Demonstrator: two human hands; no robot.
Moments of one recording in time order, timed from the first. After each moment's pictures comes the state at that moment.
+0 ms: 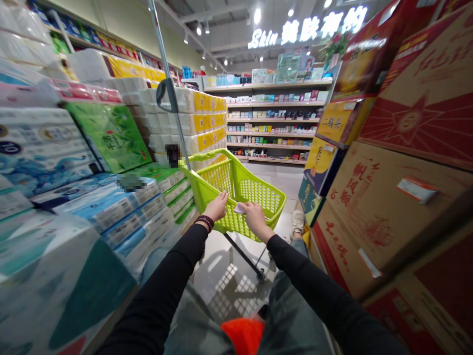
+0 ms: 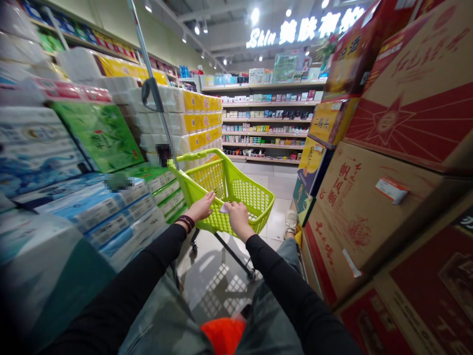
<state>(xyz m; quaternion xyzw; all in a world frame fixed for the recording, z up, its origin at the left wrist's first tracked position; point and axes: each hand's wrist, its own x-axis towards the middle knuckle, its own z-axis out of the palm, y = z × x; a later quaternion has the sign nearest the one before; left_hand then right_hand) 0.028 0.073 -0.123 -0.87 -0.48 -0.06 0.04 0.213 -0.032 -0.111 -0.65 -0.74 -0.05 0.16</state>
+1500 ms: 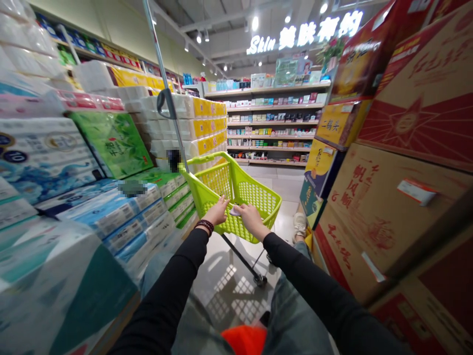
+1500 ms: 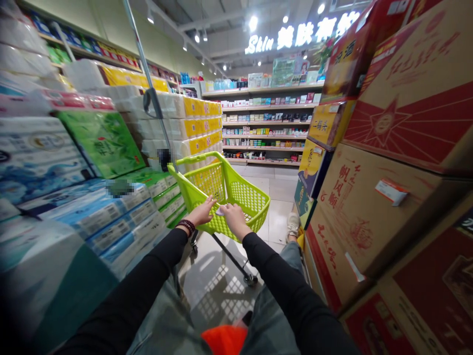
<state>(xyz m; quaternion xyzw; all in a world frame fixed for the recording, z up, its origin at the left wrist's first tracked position) 0.031 0.065 -0.118 -0.86 -0.50 -0.05 0.01 0.210 -0.017 -0.109 -0.60 -0.79 -0.06 0.14</state>
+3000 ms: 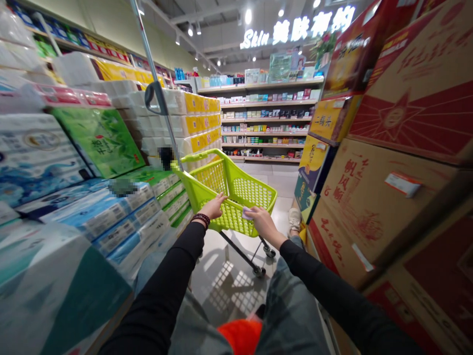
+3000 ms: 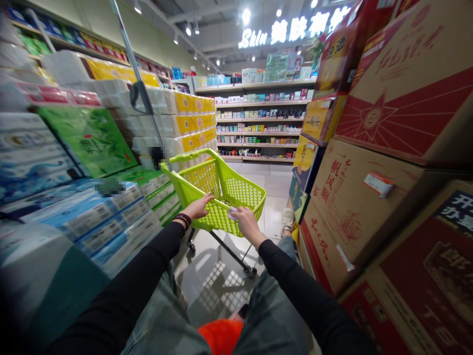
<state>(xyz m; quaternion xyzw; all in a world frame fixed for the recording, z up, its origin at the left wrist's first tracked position) 0.037 0.081 -0.116 -0.87 -0.49 -0.08 -0.06 0.278 -0.032 -0.156 -0.58 -0.78 -0.04 0.24</state>
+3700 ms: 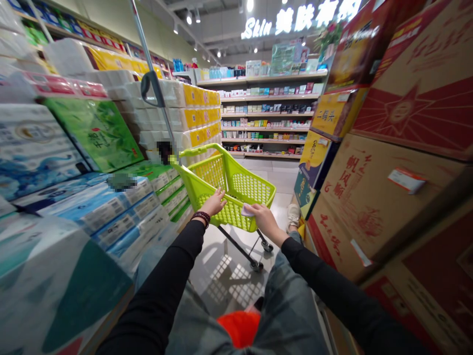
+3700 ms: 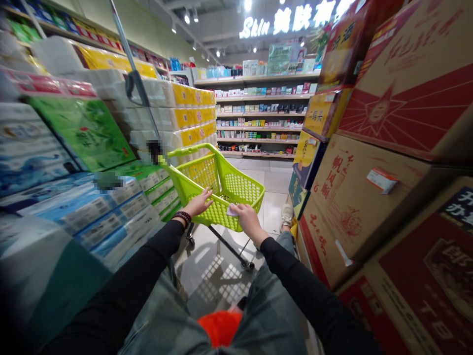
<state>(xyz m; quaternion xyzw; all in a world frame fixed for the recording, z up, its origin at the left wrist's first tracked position) 0.044 0.075 -0.120 -0.85 -0.52 -0.11 -0.07 0.279 -0.042 -0.154 -0.59 -0.78 -0.05 0.23</state>
